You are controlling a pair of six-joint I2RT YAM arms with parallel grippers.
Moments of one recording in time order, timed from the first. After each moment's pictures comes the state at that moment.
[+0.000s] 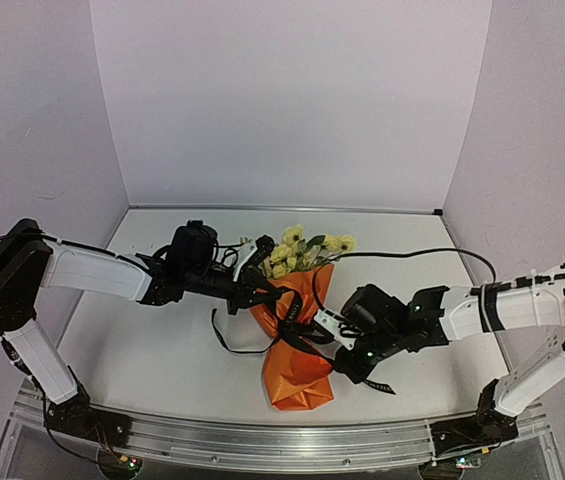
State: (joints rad) left arm -0.80 1.67 0.91 0.32 0.64 0.05; right arm 1.06 1.48 0.80 -0.43 -0.04 0.18
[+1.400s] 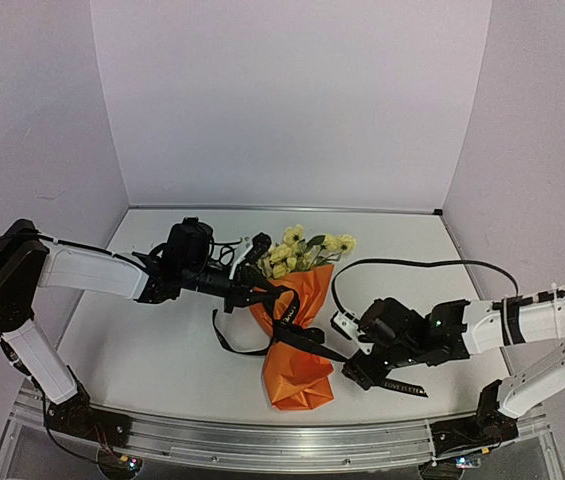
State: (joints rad) left arm -0.78 1.65 0.90 0.33 0.72 0.06; right arm 1.09 1.33 0.66 -0.40 0.18 0.20
